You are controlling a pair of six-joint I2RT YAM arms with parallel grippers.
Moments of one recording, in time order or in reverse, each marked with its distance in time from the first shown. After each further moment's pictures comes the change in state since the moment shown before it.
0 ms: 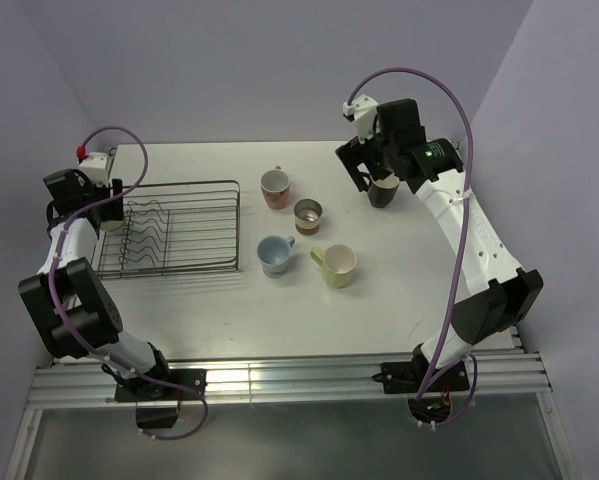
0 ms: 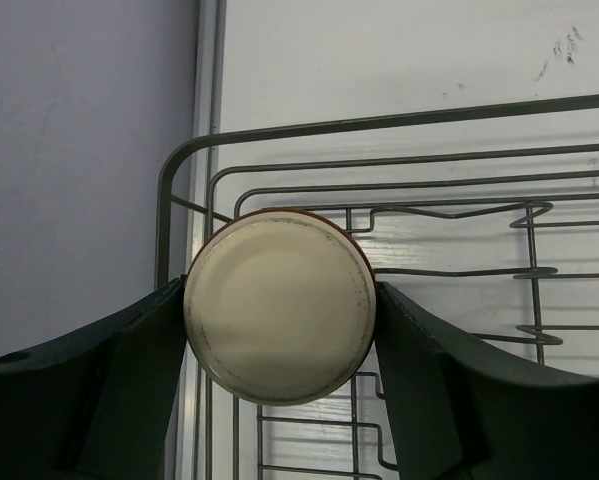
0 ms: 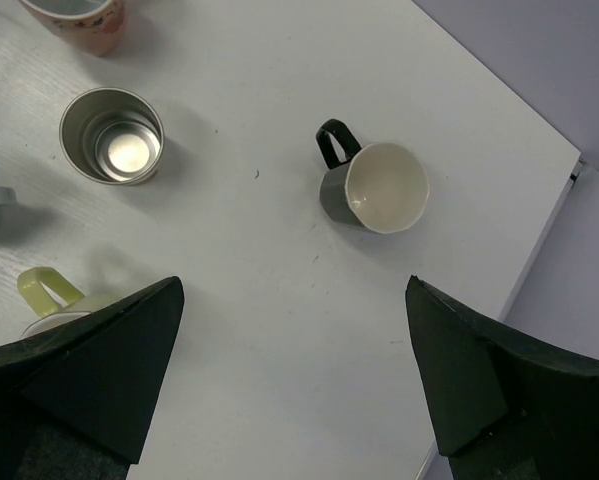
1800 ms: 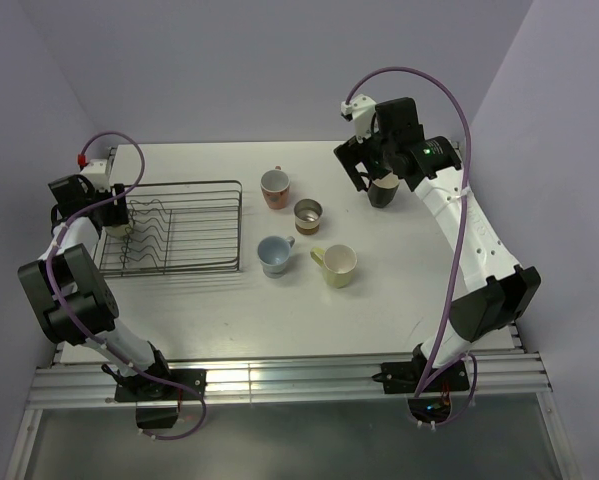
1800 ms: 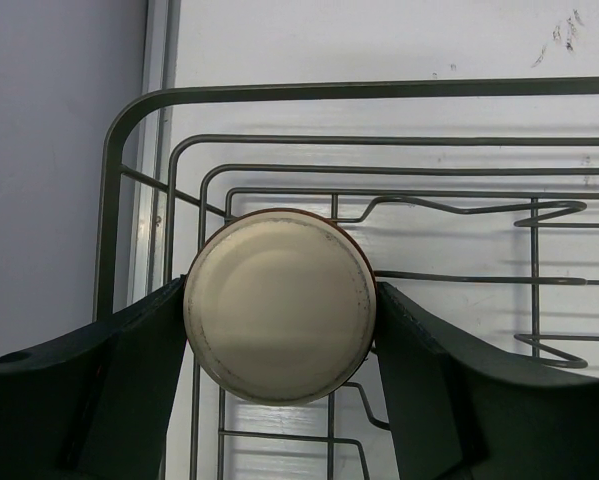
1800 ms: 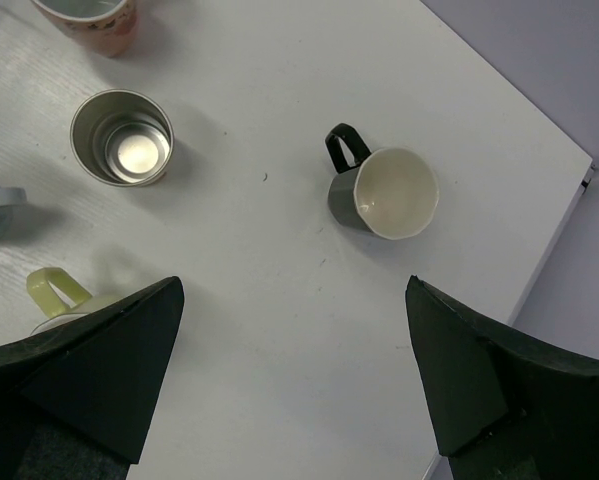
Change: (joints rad) left arm 0.011 0.098 -0.010 0.039 0.046 -0.088; right arm 0.000 0.019 0.018 -0.009 -0.022 0.000
